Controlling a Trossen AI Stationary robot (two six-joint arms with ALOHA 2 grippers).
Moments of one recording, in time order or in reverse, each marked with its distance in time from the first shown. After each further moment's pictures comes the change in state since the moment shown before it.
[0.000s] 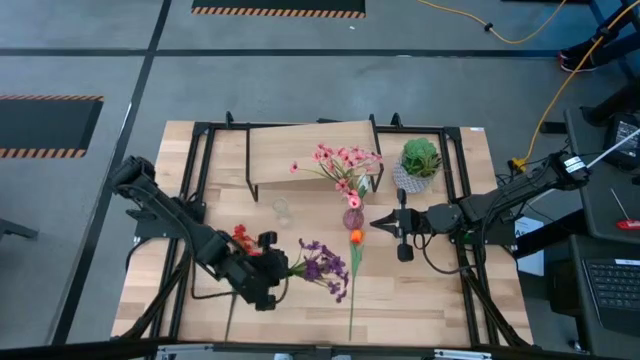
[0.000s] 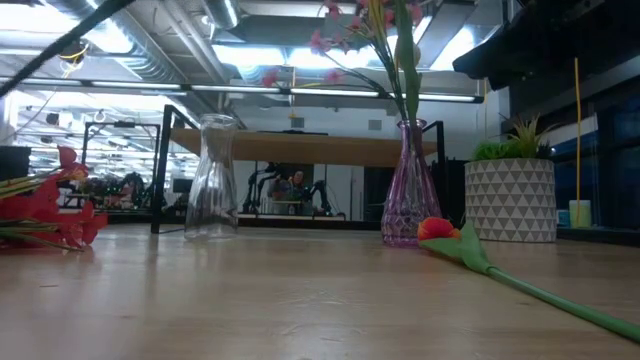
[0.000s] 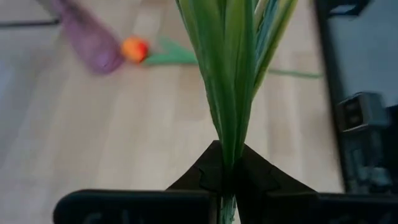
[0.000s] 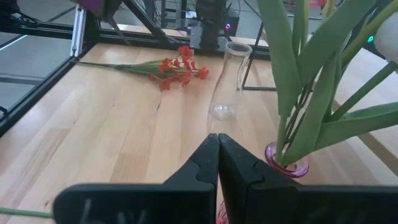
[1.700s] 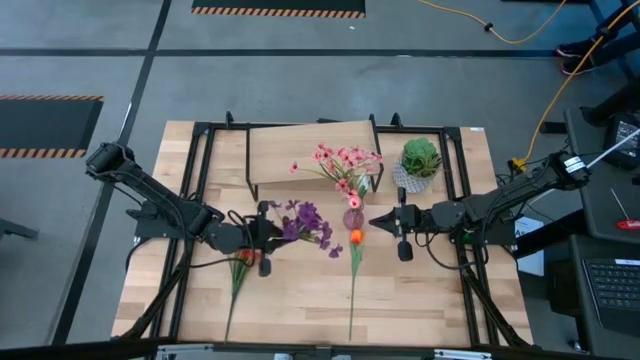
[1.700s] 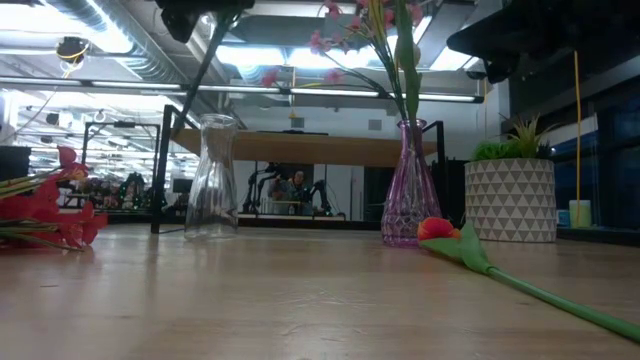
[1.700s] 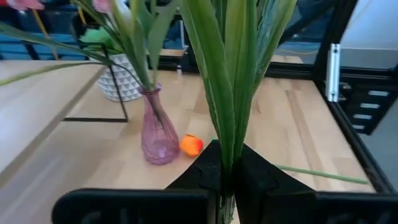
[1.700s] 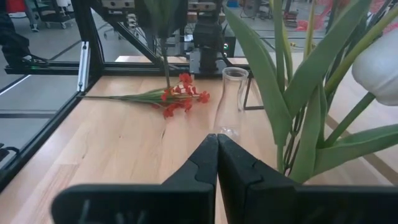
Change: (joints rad) left arm 0.132 -0.320 -0.537 0.796 -0.148 0.324; right arm 0.000 0.000 0.001 0.097 0.003 0.050
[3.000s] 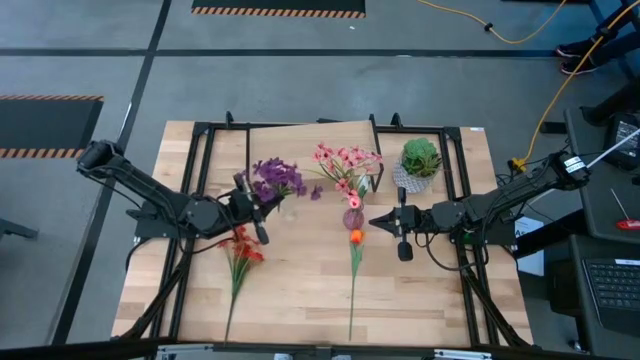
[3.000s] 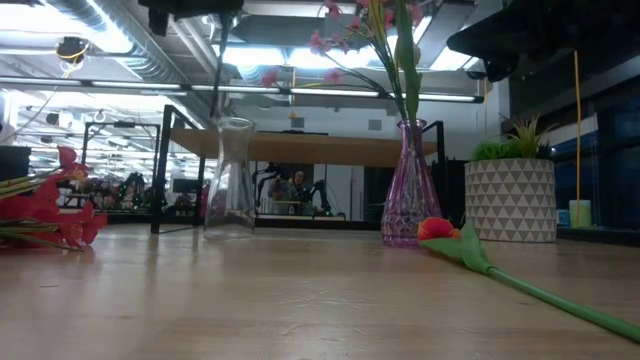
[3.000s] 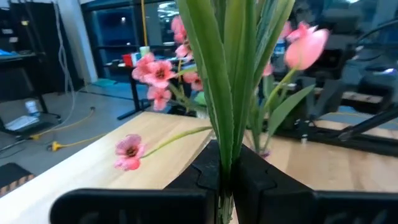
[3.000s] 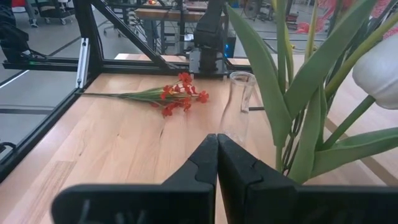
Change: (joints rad) left arm 0.056 -0.176 -0.151 0.283 -0.335 0.212; right arm 0.000 0.000 0.000 -0.001 0.000 -0.024
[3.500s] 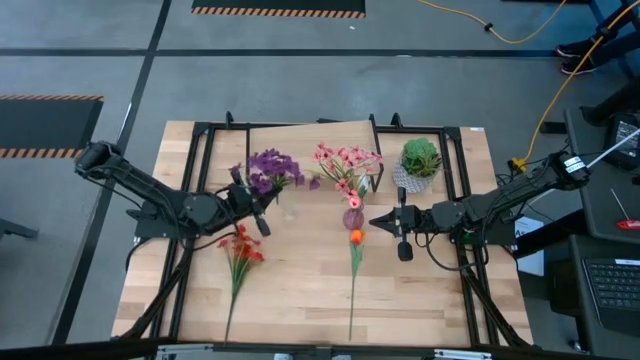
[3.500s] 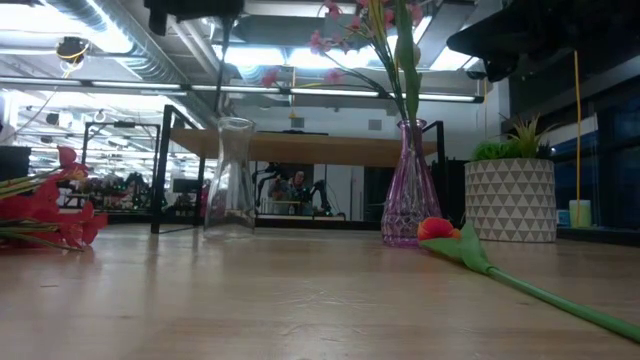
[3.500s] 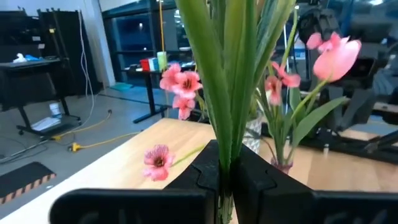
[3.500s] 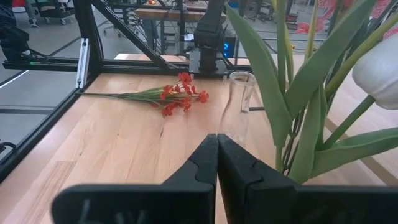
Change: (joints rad) left arm 0.042 -0.023 -0.001 0.018 -0.032 0.041; right arm 0.000 0.000 0.000 0.000 0.000 0.000
